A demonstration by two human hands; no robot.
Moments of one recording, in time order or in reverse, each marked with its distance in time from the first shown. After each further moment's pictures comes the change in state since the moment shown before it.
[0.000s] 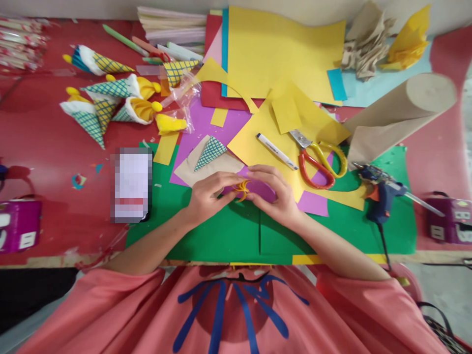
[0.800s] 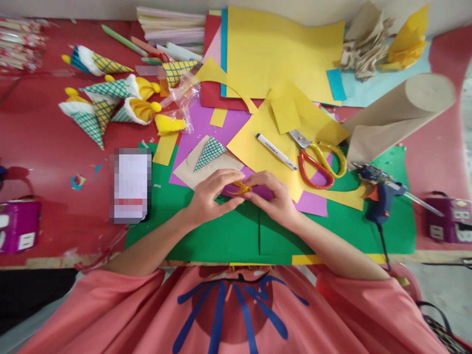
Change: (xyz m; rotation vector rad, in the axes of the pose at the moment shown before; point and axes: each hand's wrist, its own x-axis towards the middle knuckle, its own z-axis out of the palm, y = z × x) left_hand 0.002 0.002 0.001 0.008 -0.059 0.028; right_hand -0.001 0.003 0.007 0.142 0.004 0.075
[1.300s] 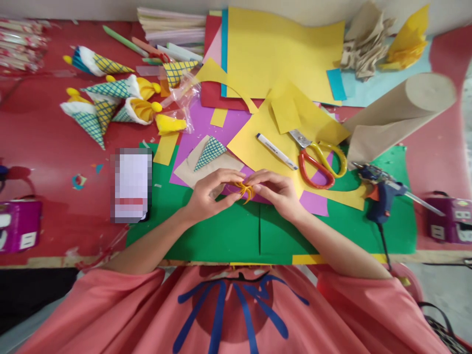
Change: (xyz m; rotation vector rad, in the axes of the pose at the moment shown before) left_hand 0.003 -0.001 -0.001 -0.254 0.029 -0.118; right_hand 0.003 0.003 -0.009 0.488 -0.065 0.267
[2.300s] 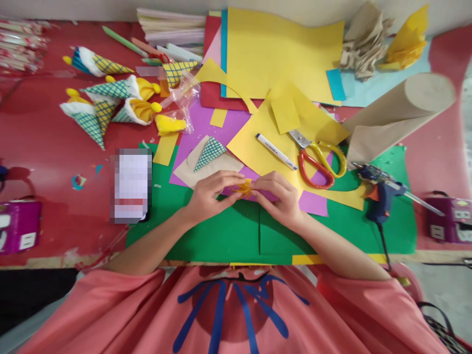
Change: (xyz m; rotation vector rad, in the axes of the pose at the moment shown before) left_hand 0.001 -0.001 0.001 0.199 -0.041 0.108; right_hand -0.005 -0.003 0.002 -0.686 0.089 -0.481
